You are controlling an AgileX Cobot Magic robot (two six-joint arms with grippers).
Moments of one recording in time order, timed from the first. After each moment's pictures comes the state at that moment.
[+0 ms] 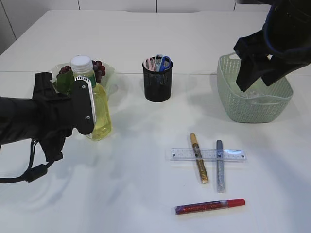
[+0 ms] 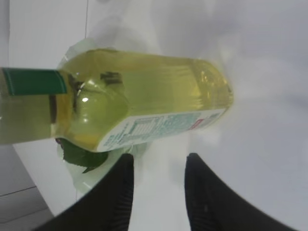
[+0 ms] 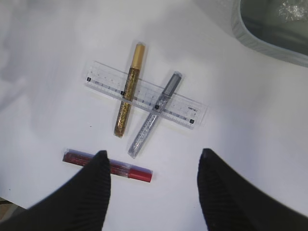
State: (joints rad) left arm -0.57 1.63 -0.72 1.83 0.36 -0.82; right arm 0.25 1.63 -1.50 0.14 1.24 -0.11
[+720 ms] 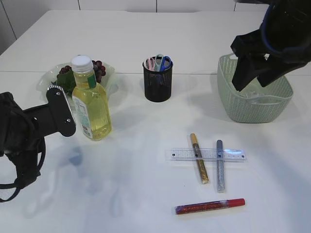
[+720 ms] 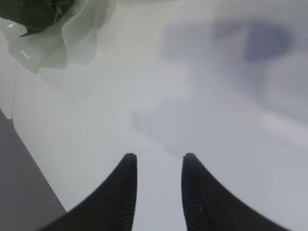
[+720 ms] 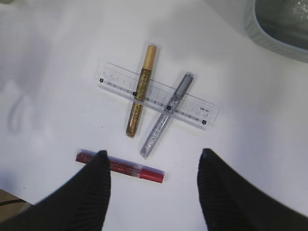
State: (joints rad) left arm -0.58 1.63 -0.72 1.20 0.63 -0.52; right arm 0.25 1.63 -1.50 0.18 1.24 -0.11
